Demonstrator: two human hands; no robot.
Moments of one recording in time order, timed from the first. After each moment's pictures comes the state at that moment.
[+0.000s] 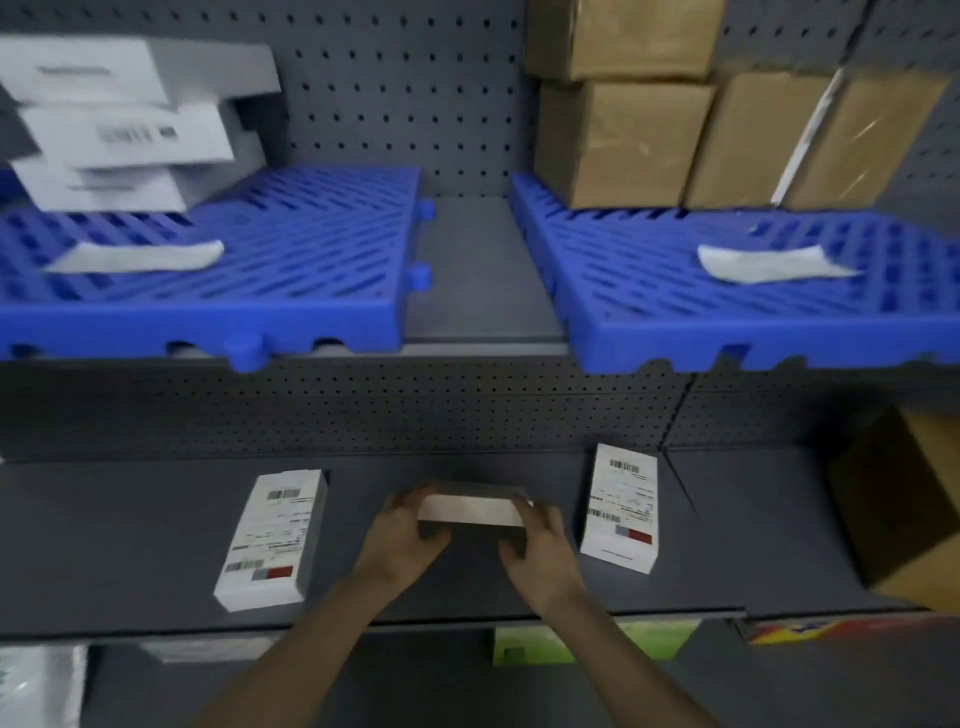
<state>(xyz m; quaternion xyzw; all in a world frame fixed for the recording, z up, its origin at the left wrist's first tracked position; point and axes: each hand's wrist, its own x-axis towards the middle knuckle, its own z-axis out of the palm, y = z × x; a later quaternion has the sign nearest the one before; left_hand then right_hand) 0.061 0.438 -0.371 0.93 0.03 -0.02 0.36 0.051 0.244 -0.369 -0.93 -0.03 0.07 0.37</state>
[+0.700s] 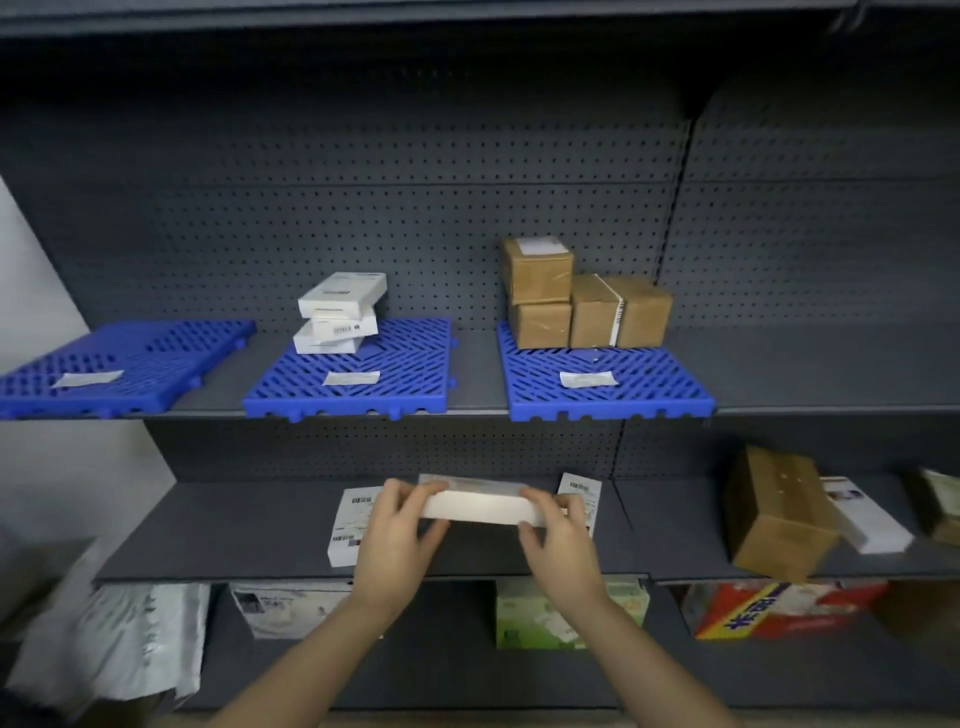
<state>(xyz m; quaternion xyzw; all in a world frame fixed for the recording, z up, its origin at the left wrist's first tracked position) -0.200 0.404 -0.113 0.91 -0.05 0.27 0.30 -0.183 0.201 -0.113 -0.91 -0.07 -0.09 0.40</state>
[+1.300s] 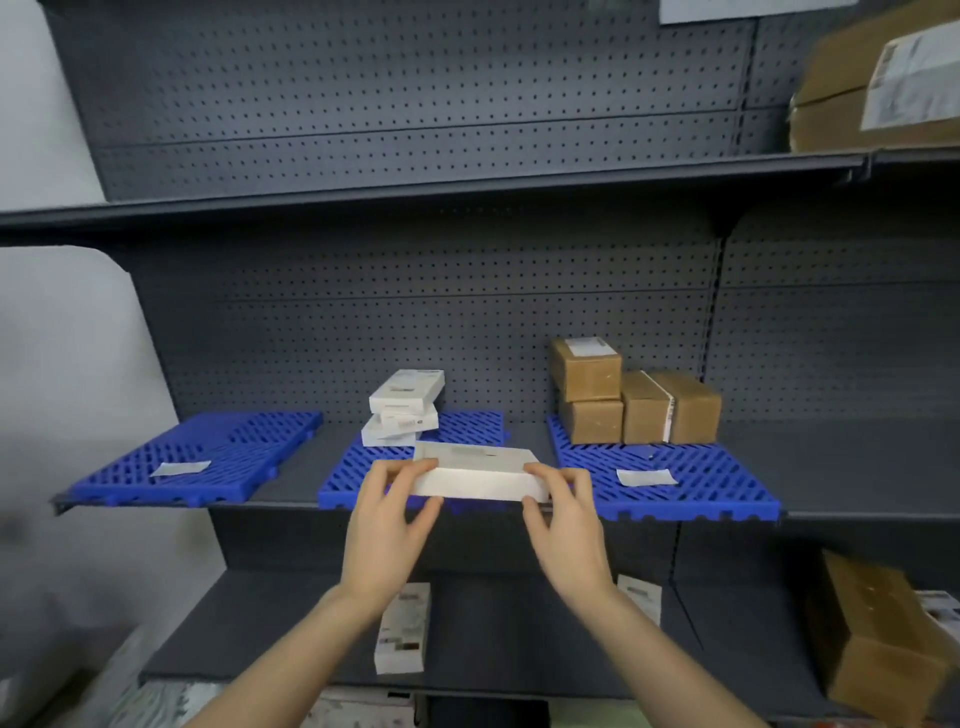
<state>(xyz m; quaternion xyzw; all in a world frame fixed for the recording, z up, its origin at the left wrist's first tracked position) -0.181 0.482 0.009 0.87 -0.07 0.41 0.28 -0.154 0.275 0.010 -0.85 -0.14 -0.23 0.45</state>
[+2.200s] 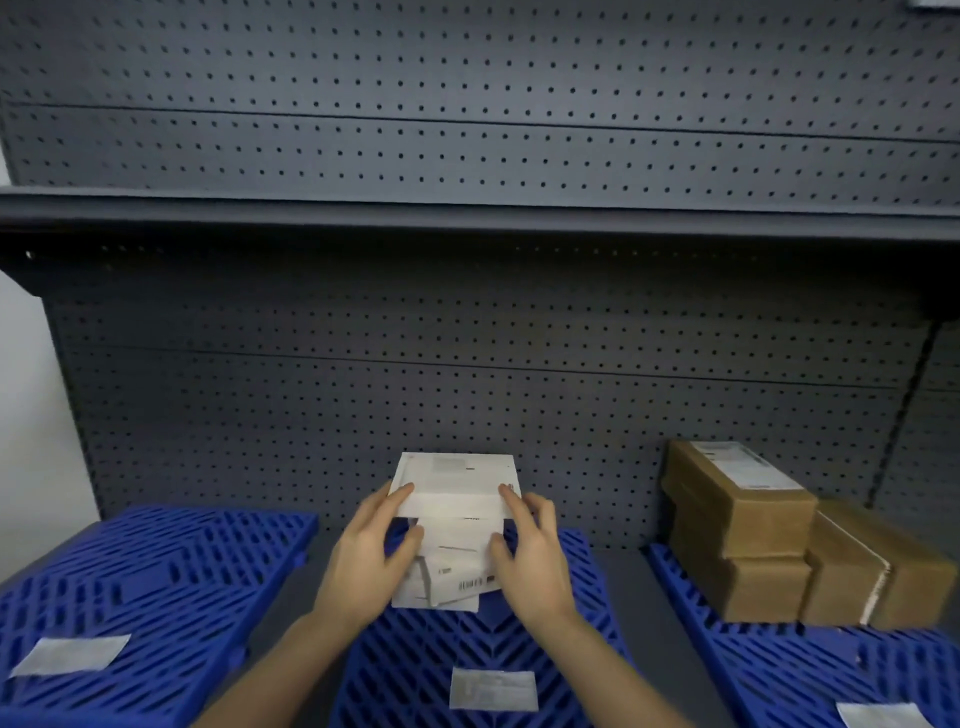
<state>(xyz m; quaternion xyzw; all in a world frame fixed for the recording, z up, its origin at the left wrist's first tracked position) 0.085 0.682 0.018 0.88 -0.04 0.29 0.37 0.110 0.481 0.030 -0.89 -0.14 -0.15 0.40</state>
